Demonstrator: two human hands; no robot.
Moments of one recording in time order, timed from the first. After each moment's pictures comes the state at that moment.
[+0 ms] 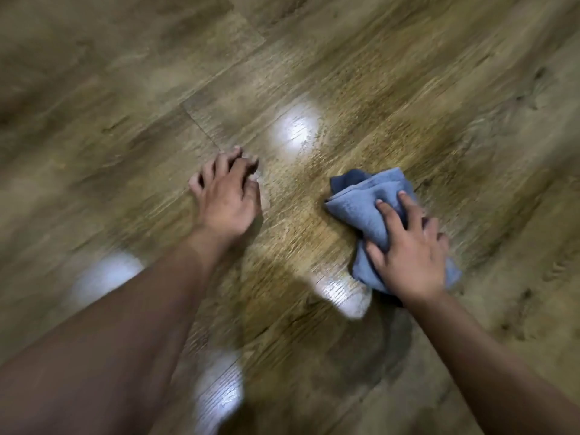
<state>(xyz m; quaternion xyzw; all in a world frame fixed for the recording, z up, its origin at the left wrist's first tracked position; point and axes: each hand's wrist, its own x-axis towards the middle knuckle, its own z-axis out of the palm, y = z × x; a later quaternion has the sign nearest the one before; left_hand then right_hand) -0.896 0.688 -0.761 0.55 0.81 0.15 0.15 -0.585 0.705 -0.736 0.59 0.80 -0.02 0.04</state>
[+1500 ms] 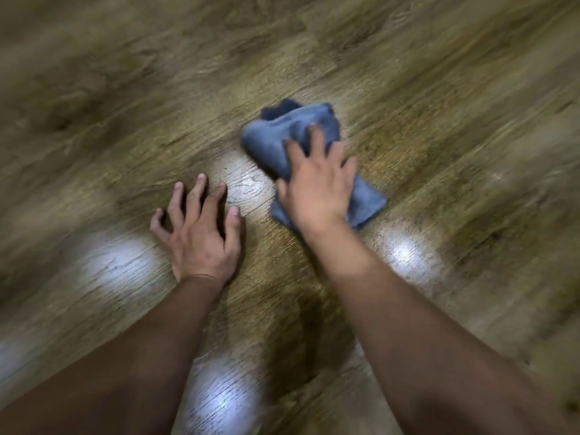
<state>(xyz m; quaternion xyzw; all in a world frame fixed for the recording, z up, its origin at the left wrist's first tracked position) -0.976 0.632 -0.774 0.42 0.89 0.15 0.06 -0.862 0.777 -0.748 0.52 0.85 0.02 -0.04</state>
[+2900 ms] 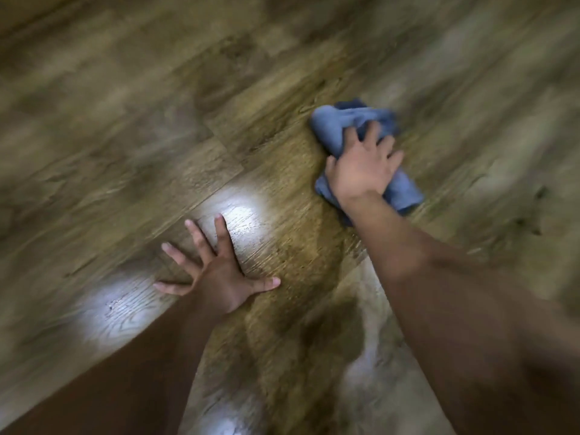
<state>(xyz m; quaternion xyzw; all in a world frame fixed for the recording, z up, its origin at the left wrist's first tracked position) -0.897 0.835 -0.724 0.33 0.82 -0.06 0.46 -0.745 1.050 -0.749 0.68 0.73 0.03 -0.02</state>
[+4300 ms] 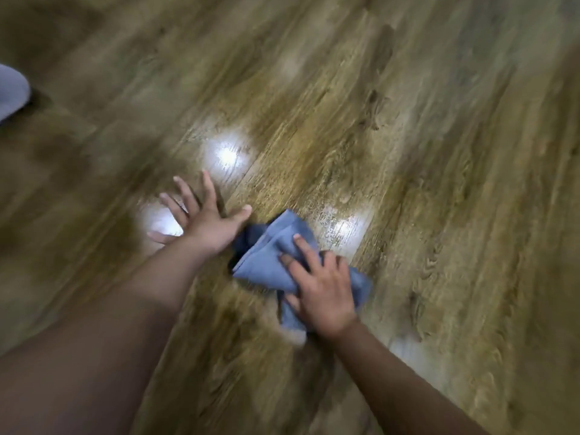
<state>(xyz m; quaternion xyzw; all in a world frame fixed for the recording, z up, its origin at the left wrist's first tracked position) -0.750 0.840 -0.718 0.48 0.75 -0.04 0.45 -0.529 0.734 -0.743 0.56 0.82 -0.04 0.01</state>
